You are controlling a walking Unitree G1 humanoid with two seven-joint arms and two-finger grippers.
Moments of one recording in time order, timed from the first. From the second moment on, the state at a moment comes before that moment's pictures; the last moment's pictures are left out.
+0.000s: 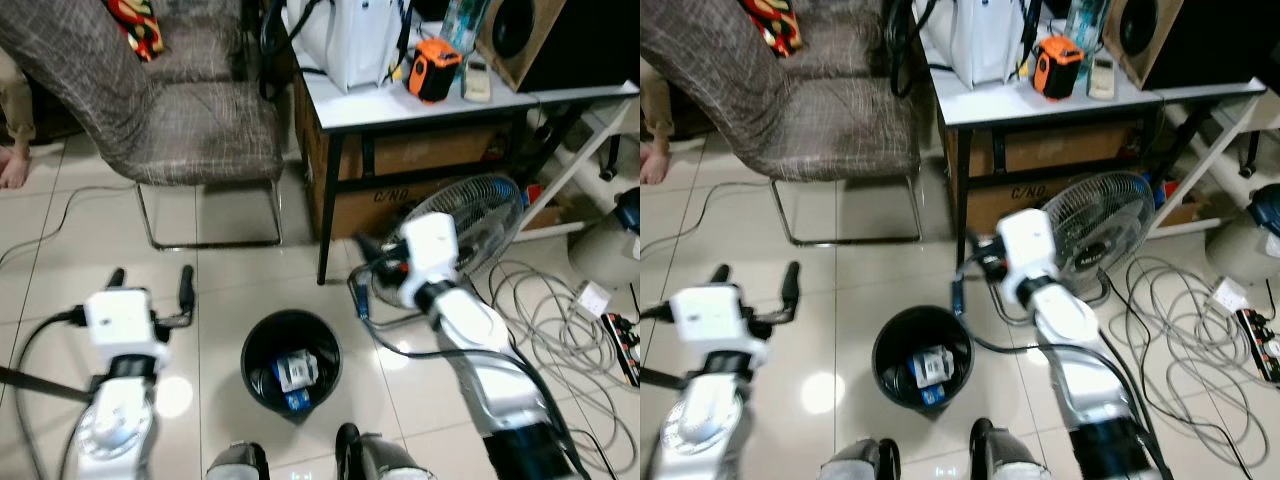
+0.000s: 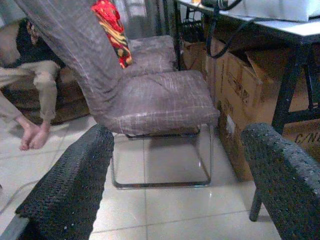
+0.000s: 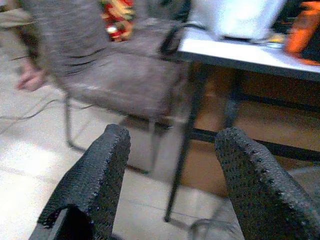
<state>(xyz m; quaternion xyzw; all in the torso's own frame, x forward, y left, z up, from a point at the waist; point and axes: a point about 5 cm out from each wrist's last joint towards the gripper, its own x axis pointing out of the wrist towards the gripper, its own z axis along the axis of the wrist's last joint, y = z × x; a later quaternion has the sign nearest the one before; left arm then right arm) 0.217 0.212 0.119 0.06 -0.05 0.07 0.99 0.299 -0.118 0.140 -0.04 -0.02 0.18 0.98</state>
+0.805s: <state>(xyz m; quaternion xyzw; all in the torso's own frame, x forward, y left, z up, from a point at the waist) 0.219 0.197 0.124 0.04 -0.02 0.07 1.00 0.288 -0.135 0.153 -0.05 -0.04 0.14 0.99</state>
